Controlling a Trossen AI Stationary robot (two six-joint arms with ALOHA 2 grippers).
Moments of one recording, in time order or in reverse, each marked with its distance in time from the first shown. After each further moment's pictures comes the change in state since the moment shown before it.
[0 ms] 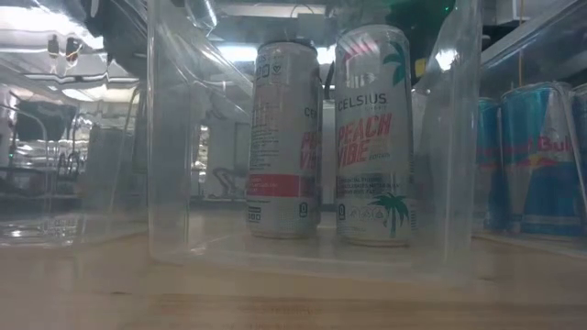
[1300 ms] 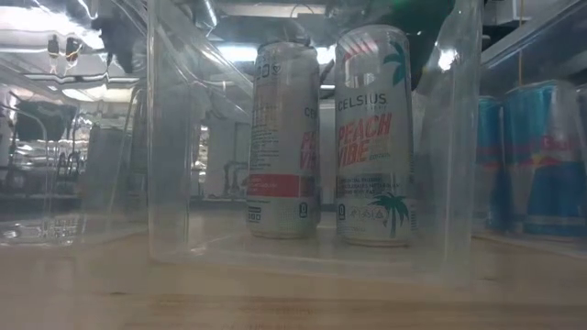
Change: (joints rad) left arm 0.959 -0.018 0.441 -0.592 -0.146 0.121; right arm 0.086 -0.001 -0.090 0.133 -0.067 0.029
